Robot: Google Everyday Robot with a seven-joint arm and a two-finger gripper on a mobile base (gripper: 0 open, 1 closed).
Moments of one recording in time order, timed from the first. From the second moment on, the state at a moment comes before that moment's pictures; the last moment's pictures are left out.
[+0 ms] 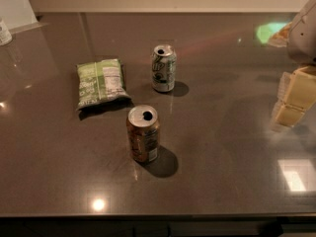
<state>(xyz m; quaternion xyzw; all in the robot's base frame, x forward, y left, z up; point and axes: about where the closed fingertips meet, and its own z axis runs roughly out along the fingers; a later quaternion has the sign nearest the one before) 0.438 -0.217 0.976 -0.60 0.78 -0.03 0.16</state>
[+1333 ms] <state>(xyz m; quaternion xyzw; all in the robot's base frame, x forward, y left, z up) 0.438 -0.142 0.954 -0.65 0.72 0.08 0.21</state>
